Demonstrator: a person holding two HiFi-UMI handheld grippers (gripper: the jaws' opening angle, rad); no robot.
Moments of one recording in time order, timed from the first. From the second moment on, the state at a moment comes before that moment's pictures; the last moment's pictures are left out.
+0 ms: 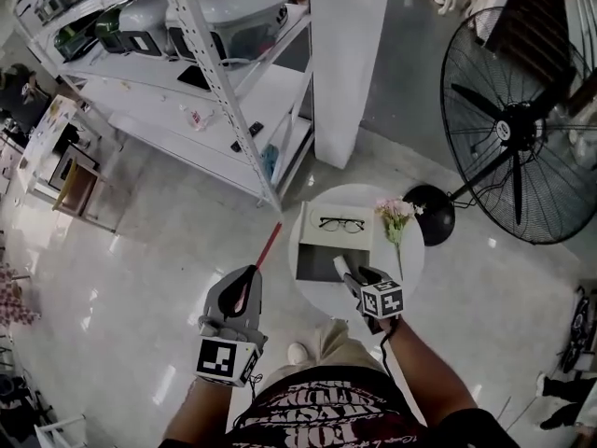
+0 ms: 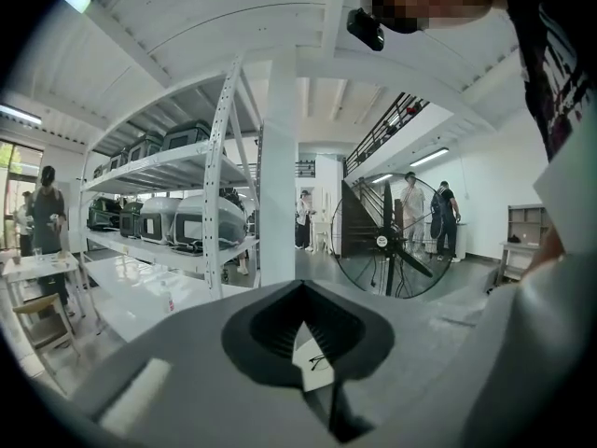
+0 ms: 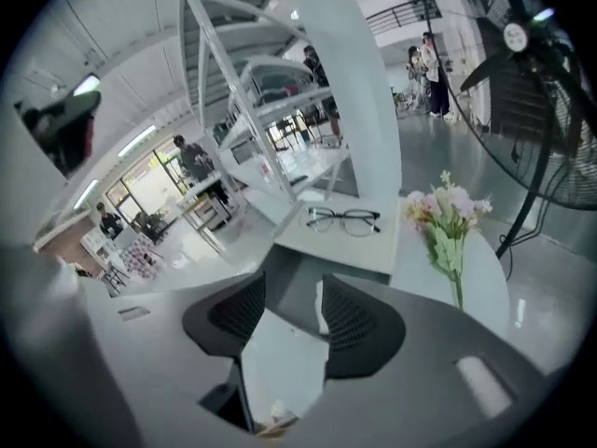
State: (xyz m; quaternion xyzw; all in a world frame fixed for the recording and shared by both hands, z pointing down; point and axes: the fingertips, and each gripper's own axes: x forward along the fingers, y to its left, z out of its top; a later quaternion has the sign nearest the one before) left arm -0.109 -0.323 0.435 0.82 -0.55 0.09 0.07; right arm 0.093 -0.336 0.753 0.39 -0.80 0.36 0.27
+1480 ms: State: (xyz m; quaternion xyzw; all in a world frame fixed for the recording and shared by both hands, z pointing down) left arm -0.111 -0.220 0.359 0.89 -0.46 0.01 0.03; right arm 0.099 -0.189 0.386 0.54 -0.84 0.06 0.06
